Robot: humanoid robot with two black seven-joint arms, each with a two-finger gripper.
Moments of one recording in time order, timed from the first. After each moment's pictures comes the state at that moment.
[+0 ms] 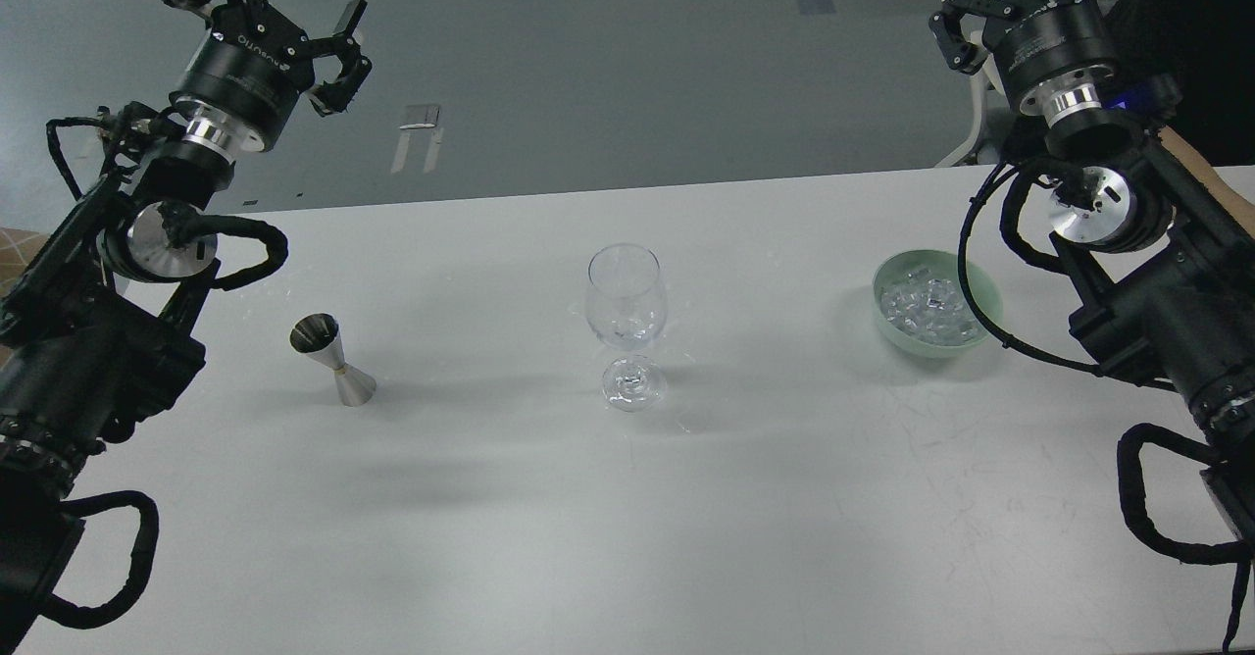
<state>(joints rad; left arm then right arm) -0.83 0.35 -1.09 -0.72 0.25 -0.46 -0.19 0.86 -0.16 1.20 0.60 -0.40 0.36 0.36</state>
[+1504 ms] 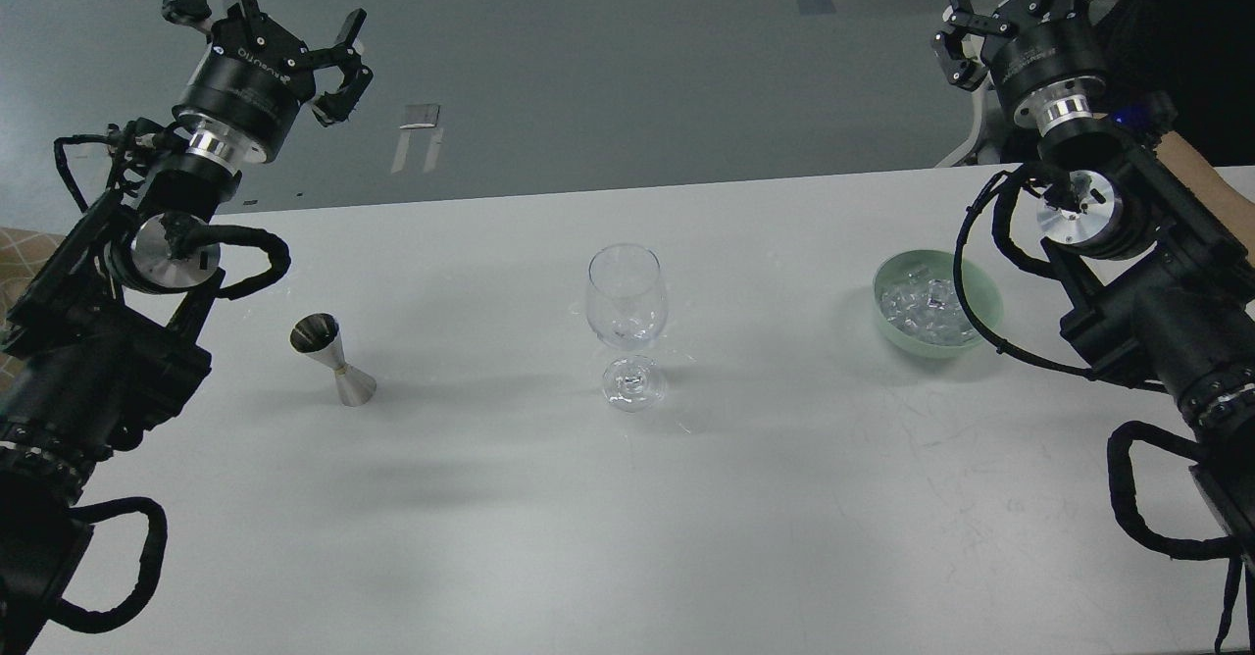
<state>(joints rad) -0.82 0.34 -1.12 -0.70 0.22 -0.49 -0.19 0.87 -0.16 1.19 0.55 -0.40 0.27 0.36</state>
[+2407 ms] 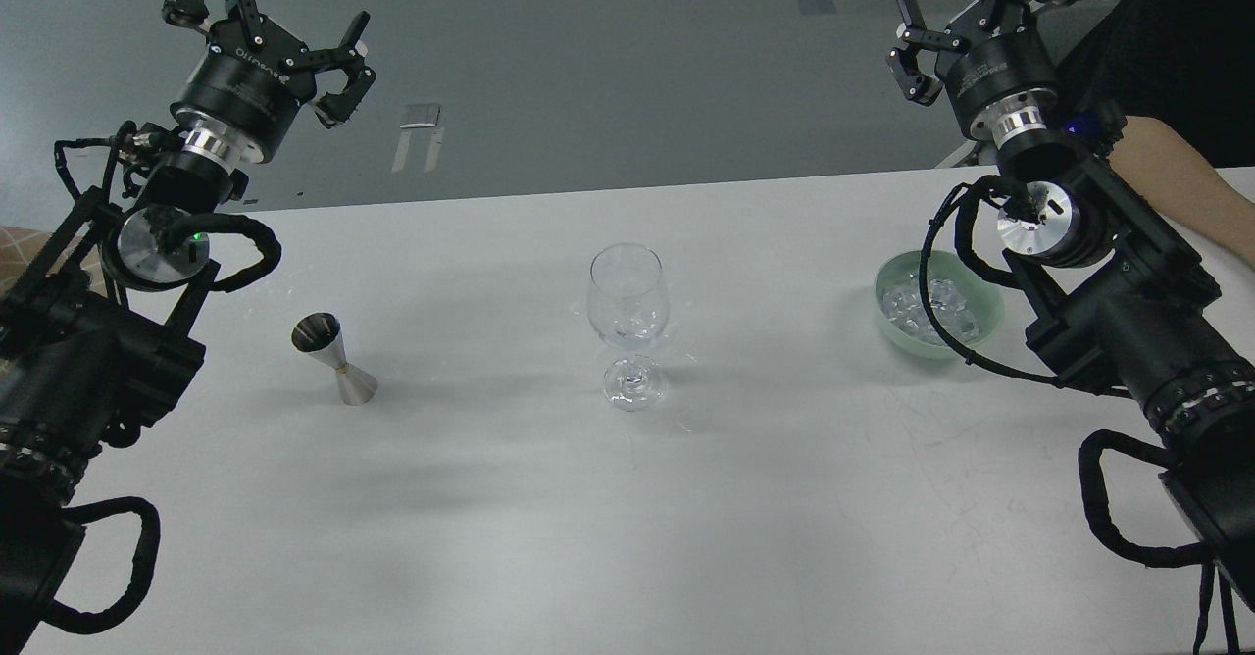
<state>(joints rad) -0.81 0.35 -1.12 -0.73 0.11 -0.49 -0.10 0.87 -0.10 1.16 0.56 -0.40 0.27 0.36</state>
